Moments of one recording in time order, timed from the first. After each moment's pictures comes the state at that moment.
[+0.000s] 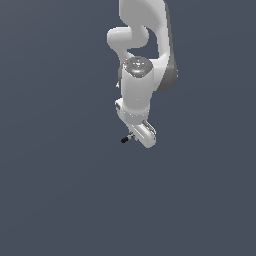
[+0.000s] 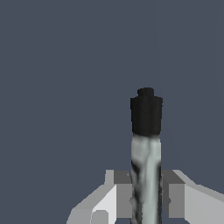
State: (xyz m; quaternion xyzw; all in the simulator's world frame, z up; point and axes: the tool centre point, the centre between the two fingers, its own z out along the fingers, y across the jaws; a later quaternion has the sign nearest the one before) arm -0.008 0.025 0.171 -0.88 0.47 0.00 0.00
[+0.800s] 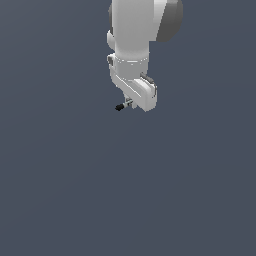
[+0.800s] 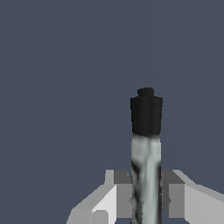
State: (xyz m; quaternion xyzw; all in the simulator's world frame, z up) arm -0.050 0.010 0.305 -0.88 0.47 0.00 0.00
